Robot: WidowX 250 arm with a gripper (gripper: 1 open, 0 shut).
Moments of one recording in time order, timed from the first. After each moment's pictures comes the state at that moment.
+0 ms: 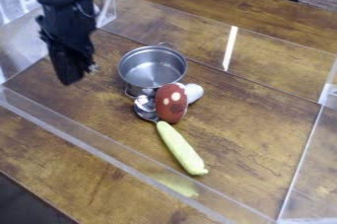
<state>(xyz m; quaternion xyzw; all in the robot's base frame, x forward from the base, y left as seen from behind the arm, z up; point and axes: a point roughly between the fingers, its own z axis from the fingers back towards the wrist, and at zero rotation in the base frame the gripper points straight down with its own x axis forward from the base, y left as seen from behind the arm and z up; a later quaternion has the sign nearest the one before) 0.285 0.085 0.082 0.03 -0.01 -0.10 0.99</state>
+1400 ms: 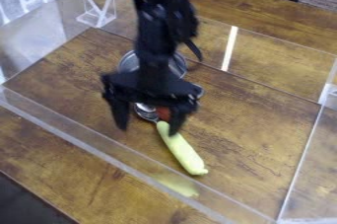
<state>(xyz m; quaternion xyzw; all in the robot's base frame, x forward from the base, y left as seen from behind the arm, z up) 0.288 -0.035 0.056 0.06 -0.04 0.26 0.96</state>
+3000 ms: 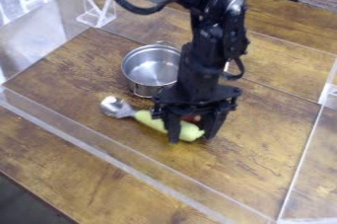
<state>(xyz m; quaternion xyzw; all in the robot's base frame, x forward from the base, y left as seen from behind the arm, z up) 0.332 -0.049 0.042 0.05 -0.03 0.41 0.91</state>
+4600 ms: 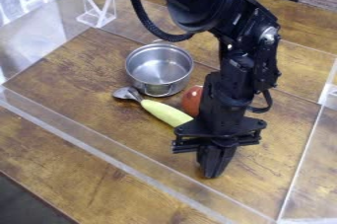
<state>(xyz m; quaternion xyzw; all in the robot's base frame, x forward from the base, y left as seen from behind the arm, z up) 0.297 -0.121 0.020 0.06 0.03 0.37 0.93</state>
